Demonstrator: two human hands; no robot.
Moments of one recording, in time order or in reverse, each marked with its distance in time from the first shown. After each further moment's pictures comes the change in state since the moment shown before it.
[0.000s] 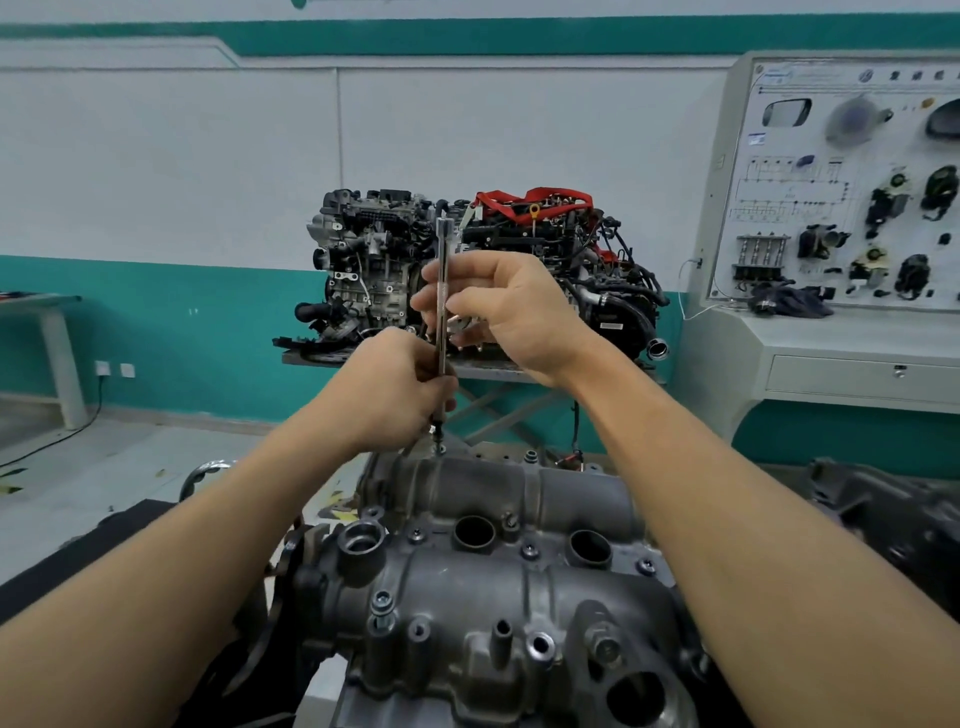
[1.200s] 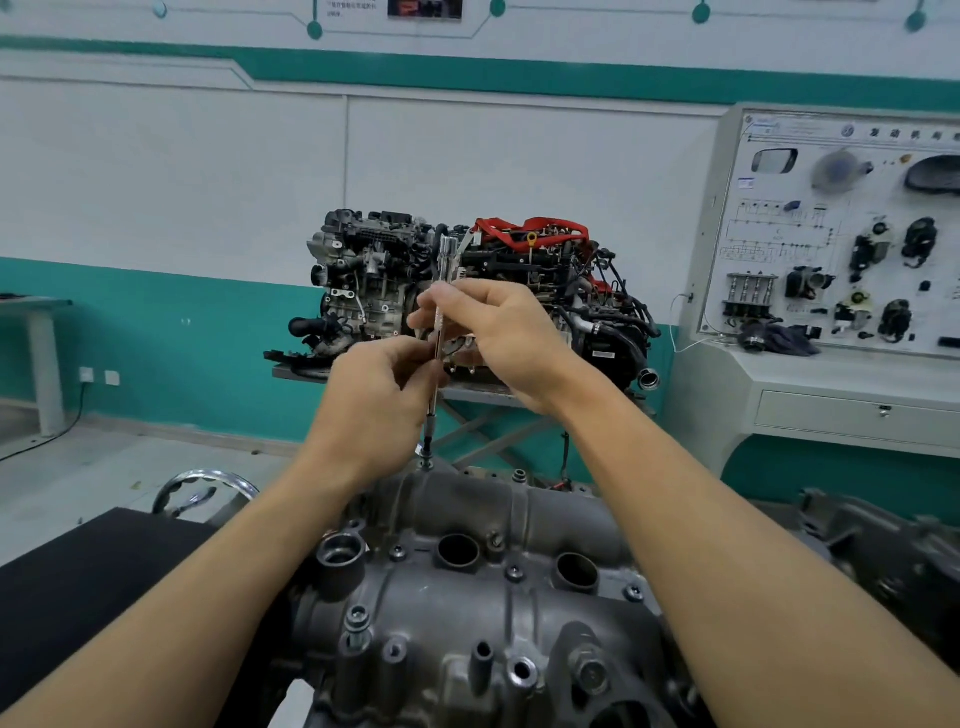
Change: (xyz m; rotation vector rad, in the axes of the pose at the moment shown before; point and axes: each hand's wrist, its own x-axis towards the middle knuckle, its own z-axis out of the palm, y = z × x) left_hand -0.006 -0.006 0.024 -0.277 0.370 0.145; right_hand 0.000 0.006 0.004 -0.082 0.061 0.032
